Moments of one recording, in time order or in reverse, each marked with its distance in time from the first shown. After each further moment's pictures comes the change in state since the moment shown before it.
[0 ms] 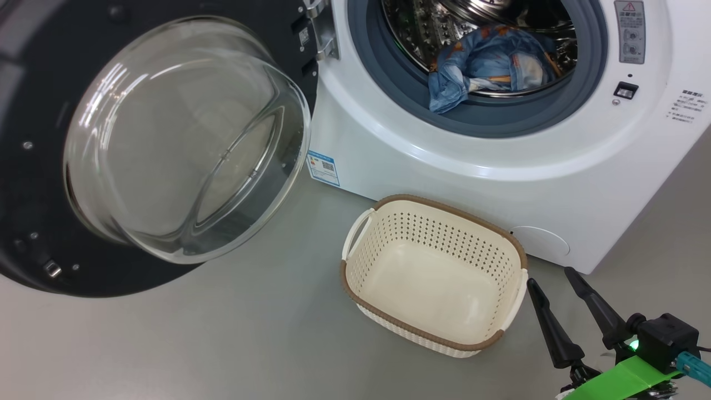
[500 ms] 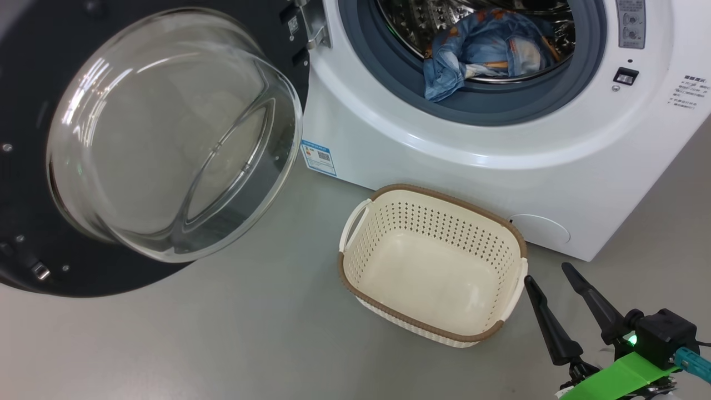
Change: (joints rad) left arm -0.292 0.238 -0.098 0.492 -0.328 0.000 0.449; right arm -0.017 -0.018 0.021 -0.002 0.002 0.000 0.000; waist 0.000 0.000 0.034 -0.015
